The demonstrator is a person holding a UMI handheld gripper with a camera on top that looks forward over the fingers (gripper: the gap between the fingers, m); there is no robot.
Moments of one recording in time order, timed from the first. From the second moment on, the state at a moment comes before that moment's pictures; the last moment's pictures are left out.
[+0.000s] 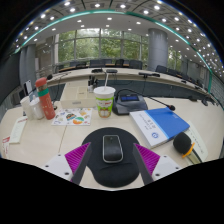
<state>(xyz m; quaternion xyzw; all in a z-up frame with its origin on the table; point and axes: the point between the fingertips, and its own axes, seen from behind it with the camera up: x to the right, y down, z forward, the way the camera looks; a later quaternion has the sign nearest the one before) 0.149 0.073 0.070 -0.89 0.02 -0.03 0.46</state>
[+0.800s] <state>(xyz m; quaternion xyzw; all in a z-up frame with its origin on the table) 0.070 -0.267 0.230 -0.86 0.02 -0.07 0.50</state>
